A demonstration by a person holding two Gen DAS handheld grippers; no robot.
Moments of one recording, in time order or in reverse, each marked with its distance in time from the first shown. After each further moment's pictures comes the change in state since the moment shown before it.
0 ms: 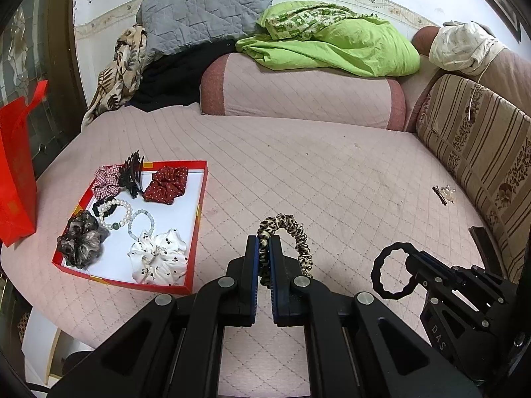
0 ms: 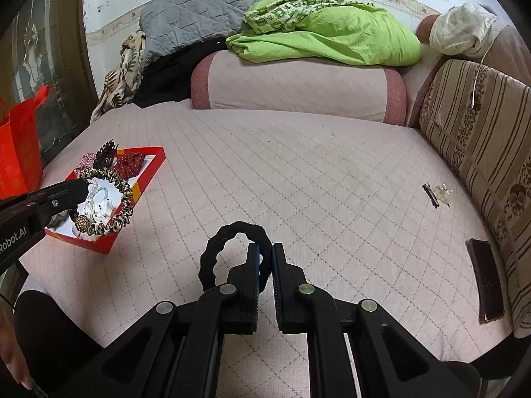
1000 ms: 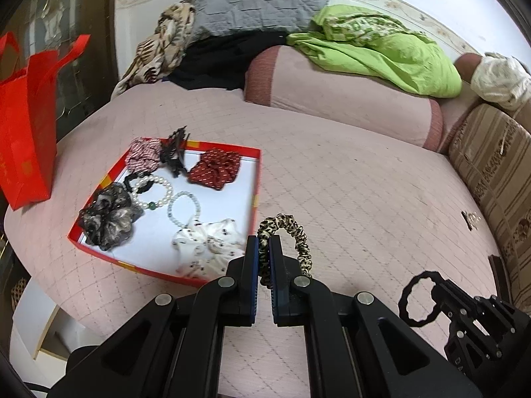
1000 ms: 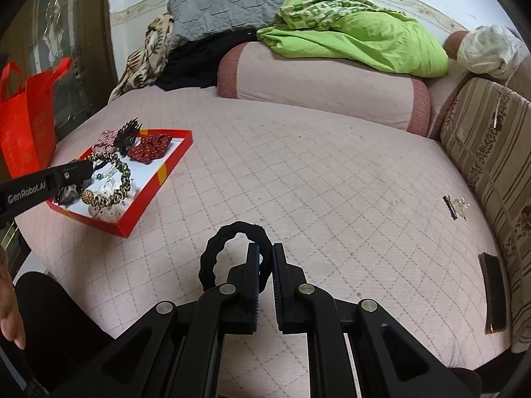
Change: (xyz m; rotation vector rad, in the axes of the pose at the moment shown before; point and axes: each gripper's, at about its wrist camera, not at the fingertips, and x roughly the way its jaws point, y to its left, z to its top) left arm 0.014 0.078 -0.008 -0.161 0.016 0.069; right arm 0.007 0.050 -0.004 -0.109 0.025 0.041
